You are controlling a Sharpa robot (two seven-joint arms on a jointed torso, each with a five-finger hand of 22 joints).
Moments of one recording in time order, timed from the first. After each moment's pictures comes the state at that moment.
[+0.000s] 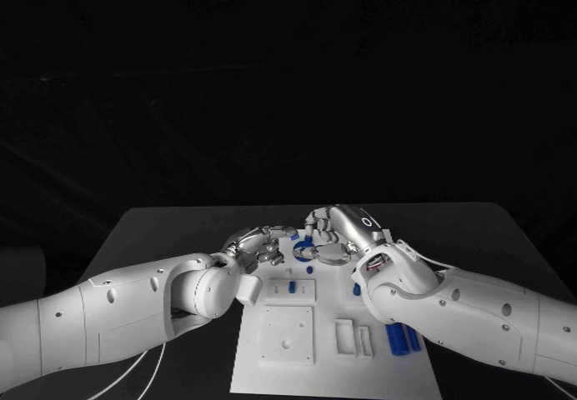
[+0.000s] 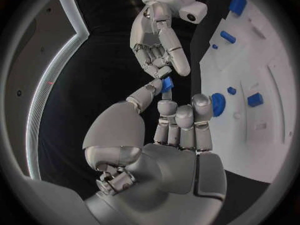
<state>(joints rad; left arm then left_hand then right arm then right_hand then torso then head) 1.24 -0.72 -0.11 1.45 0.14 -0.29 0.26 1.03 0.01 0.56 -0.29 0.20 1.02 0.04 0.38 0.42 1.15 -0.05 1.39 0.58 1.08 -0.14 1.63 0.60 0.11 0.95 -0.14 1.18 1.31 1.22 -0.59 -0.06 1.43 -1.61 -0.75 -0.21 0.95 -0.29 0.35 -0.29 0.22 1.03 0.03 0.53 1.17 1.13 -0.08 1.18 0.98 1.13 -0.12 1.14 1.14 0.26 1.09 -0.02 0.94 1.25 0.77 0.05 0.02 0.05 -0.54</state>
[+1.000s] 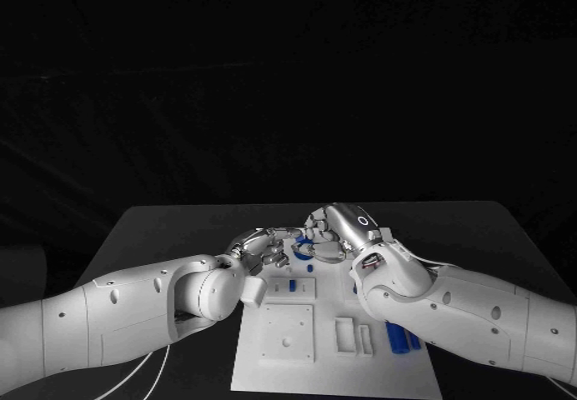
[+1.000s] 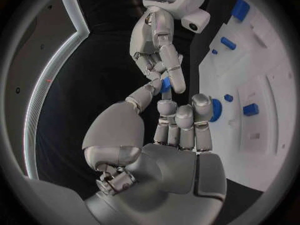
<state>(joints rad) 1.23 -0.71 -0.11 1.47 0.16 -0.30 0.26 1.02 0.00 0.56 -0.29 0.21 1.02 0.04 0.38 0.42 1.15 -0.06 1.38 0.58 1.09 -0.14 1.63 0.60 0.10 0.96 -0.14 1.18 1.31 1.21 -0.56 -0.06 1.40 -1.71 -0.75 -0.28 0.88 -0.29 0.42 -0.27 0.27 1.21 -0.03 0.46 1.31 1.32 -0.11 1.26 1.09 1.23 -0.17 1.15 1.13 0.25 1.18 -0.08 0.98 1.23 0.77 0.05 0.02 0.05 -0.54</state>
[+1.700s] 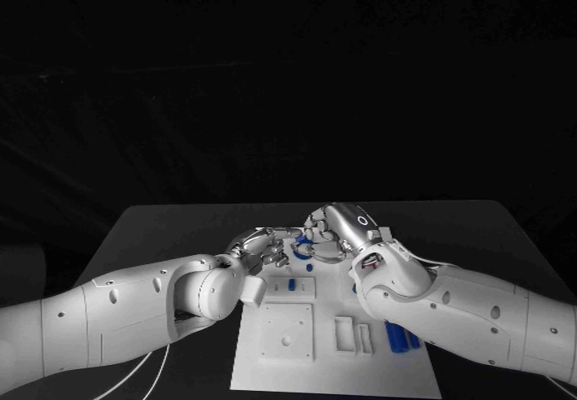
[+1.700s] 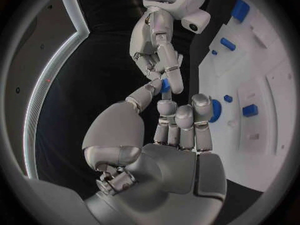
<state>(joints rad) 1.23 -0.71 -0.11 1.47 0.16 -0.30 0.25 1.02 0.00 0.57 -0.29 0.22 1.02 0.03 0.38 0.42 1.16 -0.06 1.38 0.58 1.09 -0.15 1.63 0.60 0.11 0.96 -0.14 1.18 1.30 1.21 -0.56 -0.06 1.41 -1.71 -0.76 -0.28 0.84 -0.29 0.44 -0.26 0.38 1.24 -0.03 0.43 1.31 1.35 -0.11 1.27 1.13 1.24 -0.18 1.15 1.14 0.25 1.18 -0.09 1.00 1.23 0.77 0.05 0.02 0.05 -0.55</state>
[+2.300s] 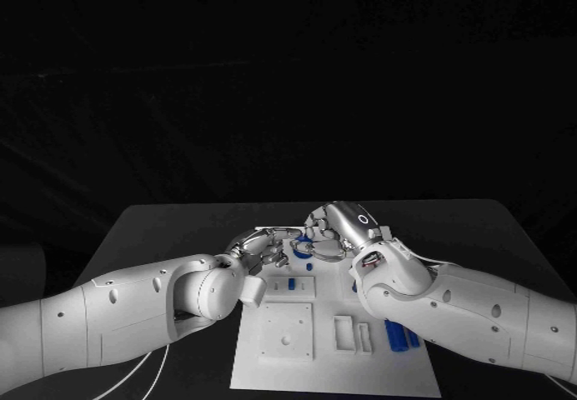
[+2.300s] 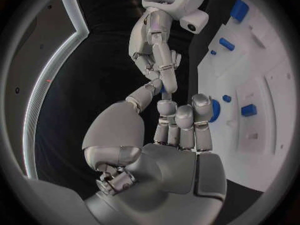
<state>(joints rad) 1.23 -0.71 -0.11 1.47 0.16 -0.30 0.25 1.03 0.00 0.57 -0.29 0.22 1.02 0.03 0.38 0.42 1.16 -0.06 1.38 0.58 1.09 -0.15 1.63 0.60 0.11 0.96 -0.14 1.18 1.30 1.21 -0.56 -0.06 1.41 -1.71 -0.76 -0.28 0.81 -0.29 0.44 -0.23 0.45 1.25 -0.03 0.43 1.31 1.35 -0.11 1.27 1.15 1.25 -0.18 1.15 1.14 0.25 1.19 -0.09 1.00 1.23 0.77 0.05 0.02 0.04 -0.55</state>
